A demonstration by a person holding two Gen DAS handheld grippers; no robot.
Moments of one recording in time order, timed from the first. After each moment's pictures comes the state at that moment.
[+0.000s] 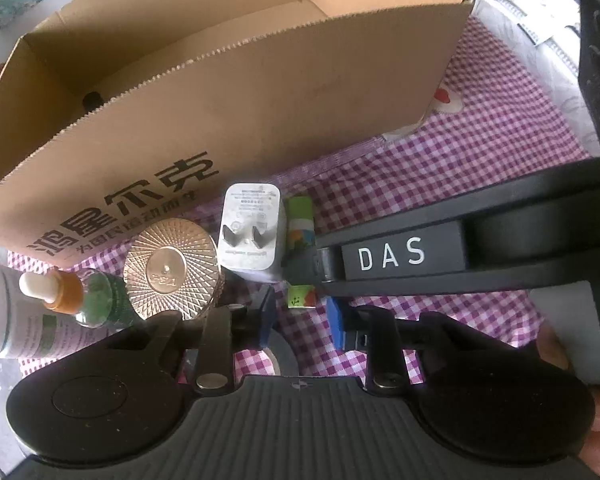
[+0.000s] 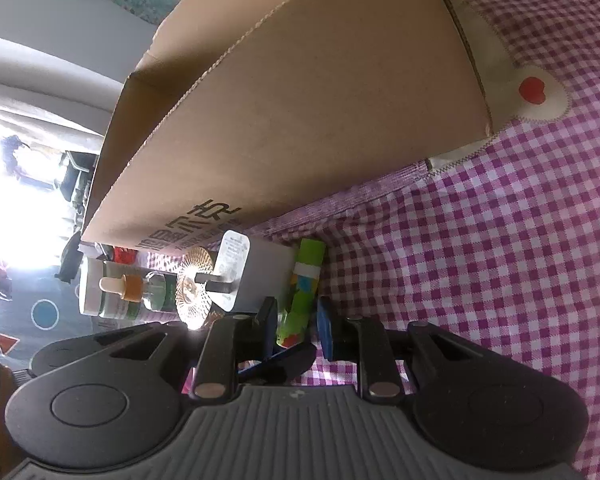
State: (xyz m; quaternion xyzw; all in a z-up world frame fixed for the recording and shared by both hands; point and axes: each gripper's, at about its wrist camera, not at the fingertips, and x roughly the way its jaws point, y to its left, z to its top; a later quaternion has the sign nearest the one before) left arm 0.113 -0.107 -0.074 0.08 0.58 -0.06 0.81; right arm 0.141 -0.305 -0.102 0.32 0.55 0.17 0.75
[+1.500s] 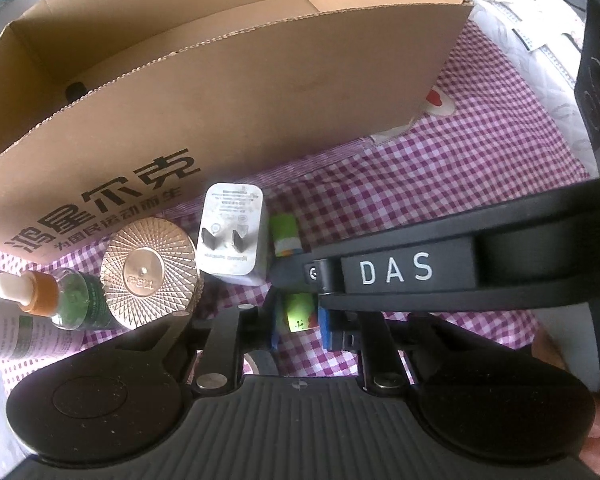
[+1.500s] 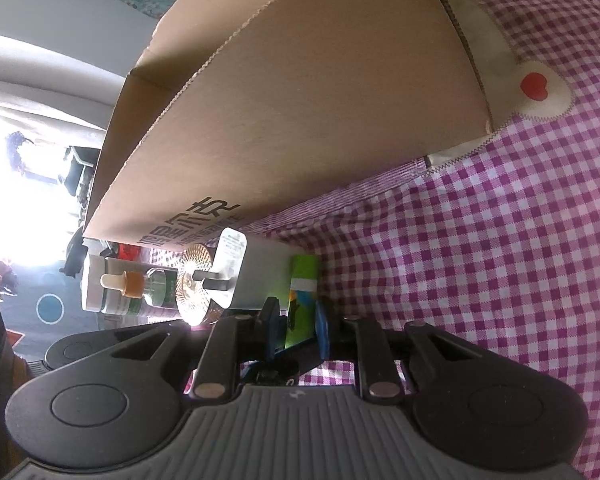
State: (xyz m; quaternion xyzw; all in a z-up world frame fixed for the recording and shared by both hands) left arm 0.112 -0.119 -0.087 0.05 0.59 -0.08 0.81; right arm 0.141 -0.311 -0.099 0.32 0.56 0.17 0.74
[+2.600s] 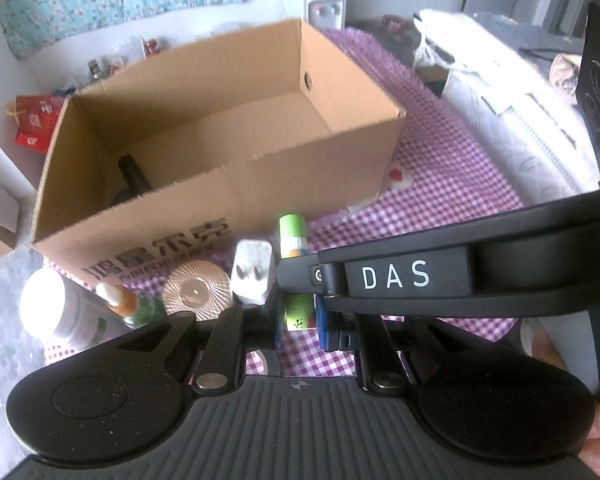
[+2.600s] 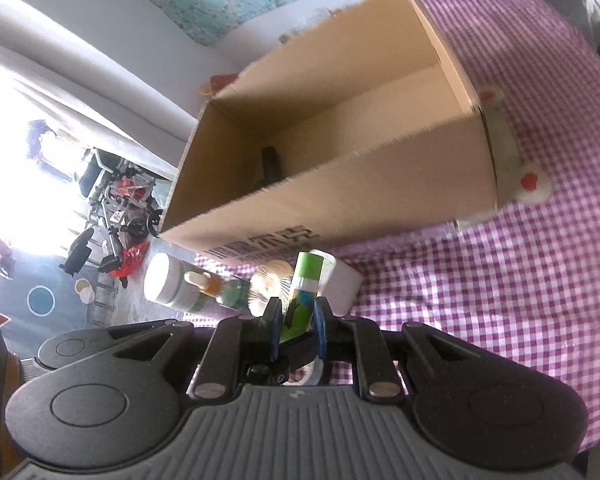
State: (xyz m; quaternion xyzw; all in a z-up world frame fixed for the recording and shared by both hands) left arm 0.064 -0.114 0.008 0.05 0.49 -0.07 0.87; right arm 0.108 -0.298 -0.003 0.26 0.49 0.19 0.81
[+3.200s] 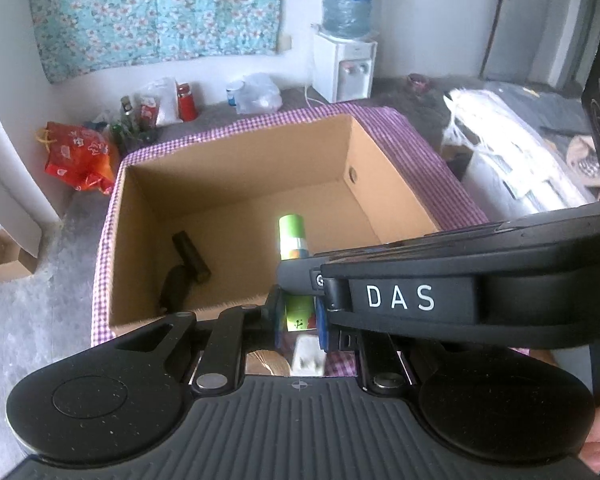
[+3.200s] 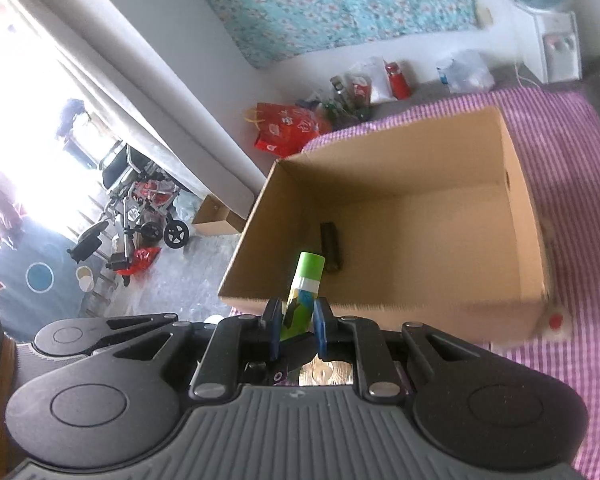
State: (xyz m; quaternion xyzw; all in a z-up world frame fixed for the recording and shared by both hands) left arm 0.095 -0.075 0.070 0.03 0.43 -0.04 0.90; right arm 0.157 -0.266 0.072 0.19 0.43 0.23 0.85
